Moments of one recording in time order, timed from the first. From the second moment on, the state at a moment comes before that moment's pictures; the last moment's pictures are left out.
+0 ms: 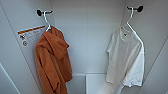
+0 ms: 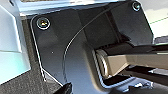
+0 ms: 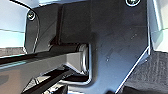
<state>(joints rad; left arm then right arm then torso) 1.49 2.99 -2.68 0.22 0.00 -0.03 -1.50 3.06 -2.70 -0.09 -0.05 0.06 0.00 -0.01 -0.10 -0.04</state>
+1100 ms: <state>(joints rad) 1.54 2.94 -2.62 0.16 -0.18 -0.02 -1.55 3.06 -2.69 -0.09 -0.05 0.06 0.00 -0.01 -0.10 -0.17</state>
